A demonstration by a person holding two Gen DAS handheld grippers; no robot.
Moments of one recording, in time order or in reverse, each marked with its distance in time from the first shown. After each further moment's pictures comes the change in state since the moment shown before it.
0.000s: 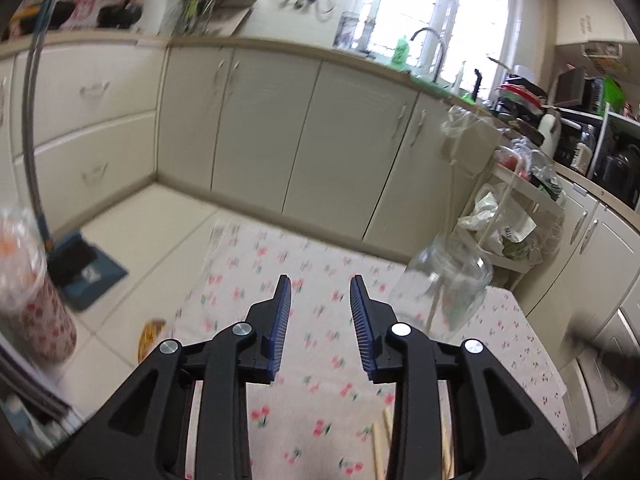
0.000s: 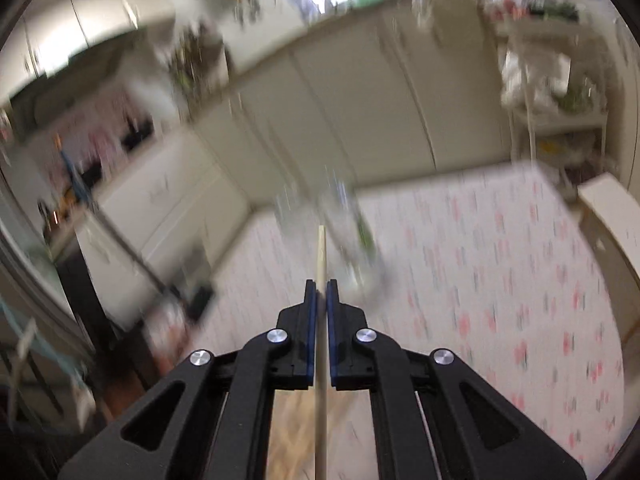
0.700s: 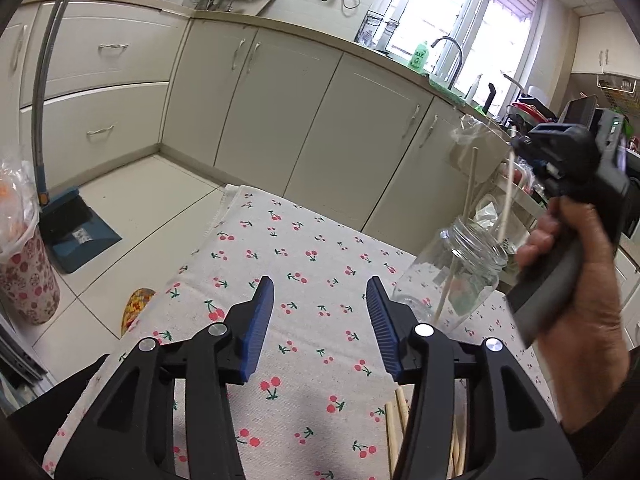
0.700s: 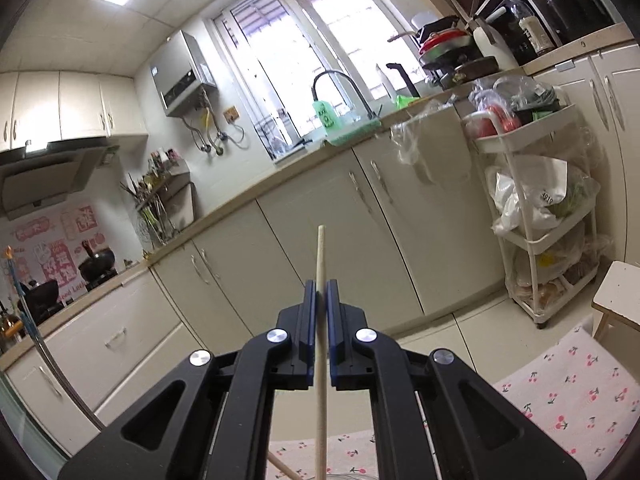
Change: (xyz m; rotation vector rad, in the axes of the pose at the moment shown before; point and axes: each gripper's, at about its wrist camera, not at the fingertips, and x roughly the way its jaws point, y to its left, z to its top) left arm 0.011 0.024 -0.027 -0.099 0.007 -0.034; right arm 0.111 0.013 0.093 0.037 -0.414 -0.154
